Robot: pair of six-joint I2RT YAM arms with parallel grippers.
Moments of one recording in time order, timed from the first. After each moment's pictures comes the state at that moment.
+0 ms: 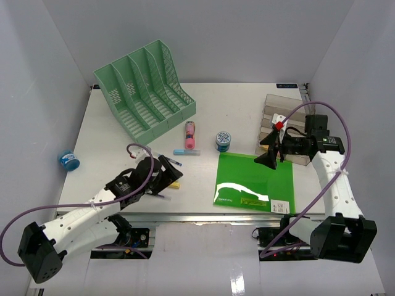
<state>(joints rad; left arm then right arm) -0.78 0.86 0.57 -0.44 -0.21 -1.20 -0.06 1.13 1.05 -0.92 -1.07 -0.95</state>
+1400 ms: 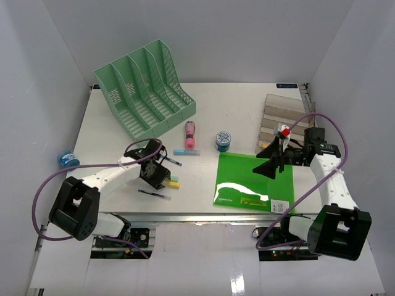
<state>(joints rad) -0.51 1.36 0.76 -0.68 -0.06 -1.43 -0.14 1.16 0.87 -0.95 -1.29 -0.98</state>
